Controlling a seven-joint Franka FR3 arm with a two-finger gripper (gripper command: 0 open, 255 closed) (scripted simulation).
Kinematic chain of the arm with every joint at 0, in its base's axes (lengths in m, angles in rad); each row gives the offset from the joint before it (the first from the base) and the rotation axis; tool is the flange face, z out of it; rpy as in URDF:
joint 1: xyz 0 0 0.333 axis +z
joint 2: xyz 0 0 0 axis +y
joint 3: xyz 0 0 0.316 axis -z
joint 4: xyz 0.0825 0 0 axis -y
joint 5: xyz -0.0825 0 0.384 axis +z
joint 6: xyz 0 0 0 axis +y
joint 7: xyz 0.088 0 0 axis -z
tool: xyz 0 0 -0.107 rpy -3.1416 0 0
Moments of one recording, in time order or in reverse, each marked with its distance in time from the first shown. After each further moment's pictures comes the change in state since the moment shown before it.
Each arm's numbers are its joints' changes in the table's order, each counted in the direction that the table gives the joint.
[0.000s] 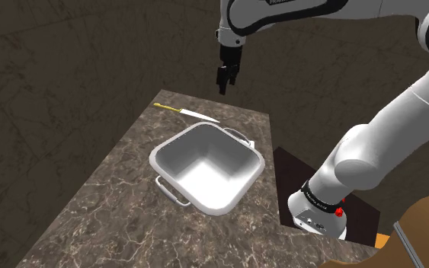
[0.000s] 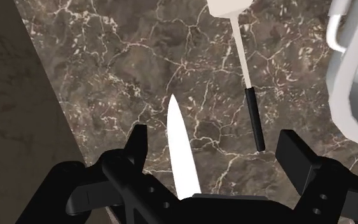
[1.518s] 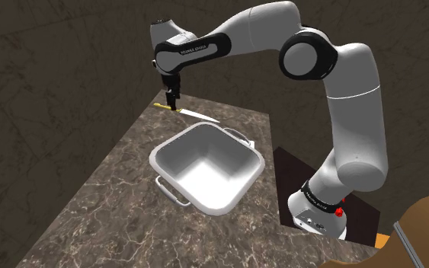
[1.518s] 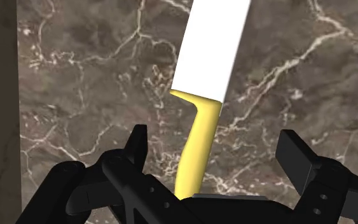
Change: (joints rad) arm 0.085 0.815 -0.047 0.720 -0.160 -0.083 -0.243
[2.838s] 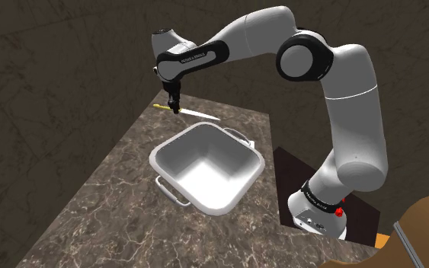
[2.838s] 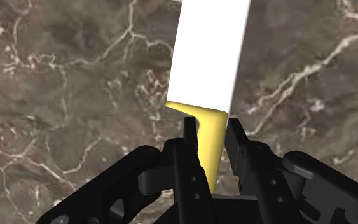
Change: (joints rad) arm -0.004 0.025 0.003 -0.036 -0.006 -0.062 0.003
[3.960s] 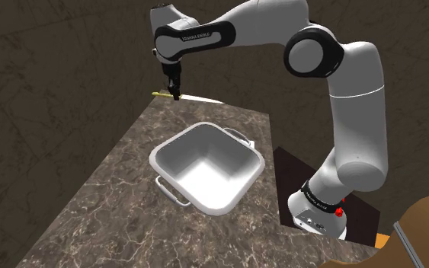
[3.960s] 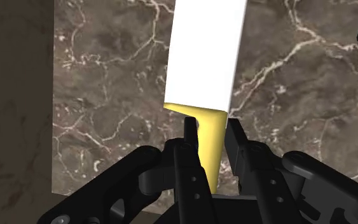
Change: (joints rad) arm 0.001 -0.063 -0.005 0.088 0.012 0.149 -0.024
